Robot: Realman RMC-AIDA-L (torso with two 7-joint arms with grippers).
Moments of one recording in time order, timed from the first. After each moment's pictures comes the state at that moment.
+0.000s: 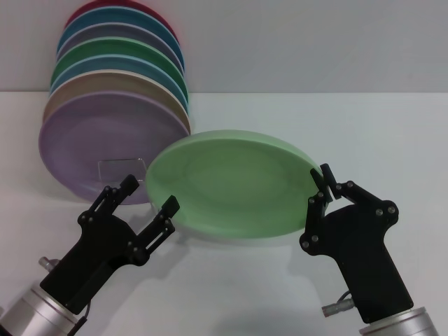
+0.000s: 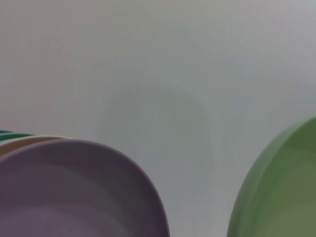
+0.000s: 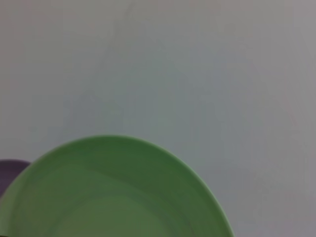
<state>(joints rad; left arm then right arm) -0.24 -2.07 -0.72 -0.30 2.77 1.40 -0.38 0.11 2.09 0.19 0.93 -1.95 -1.43 -1.04</state>
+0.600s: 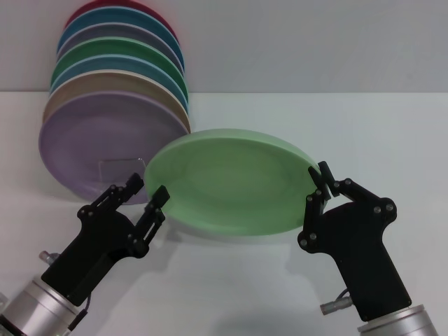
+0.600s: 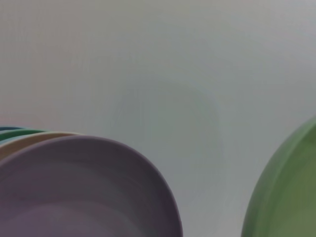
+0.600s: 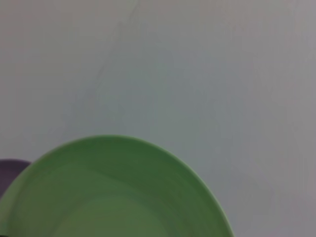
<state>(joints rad) -0.26 -2.08 -0.75 -0.31 2.77 1.37 -0.38 0.11 2.09 0.19 0.93 -1.95 -1.43 -1.06</state>
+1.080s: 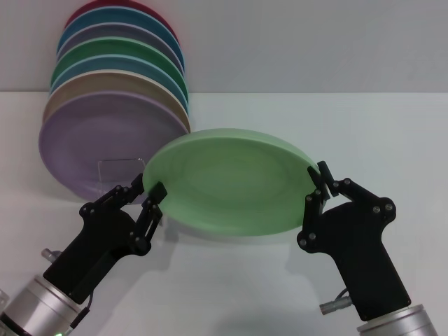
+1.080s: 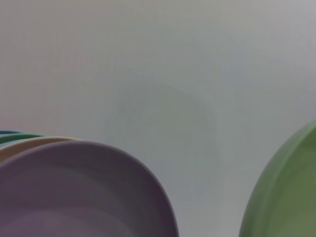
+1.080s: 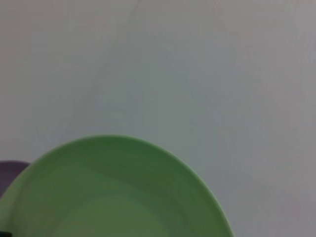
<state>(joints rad) -0.26 -2.08 -0.75 -0.32 2.77 1.37 -0.38 0.12 2.09 0.19 0.93 -1.95 -1.43 -1.06</state>
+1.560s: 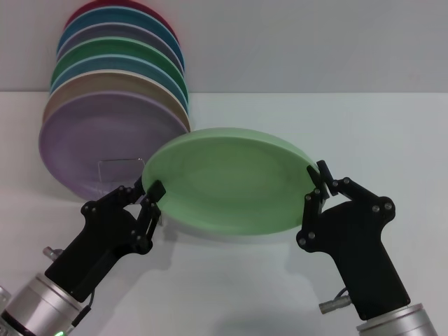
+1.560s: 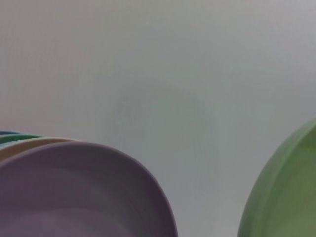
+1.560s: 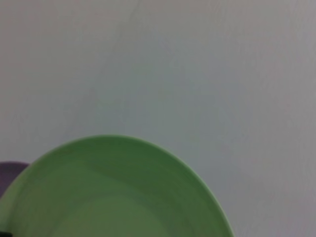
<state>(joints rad) -0.26 -2.08 -0.75 -0.32 2.77 1.37 -0.38 0.12 2.09 0.19 0.93 -1.95 -1.43 -1.06</state>
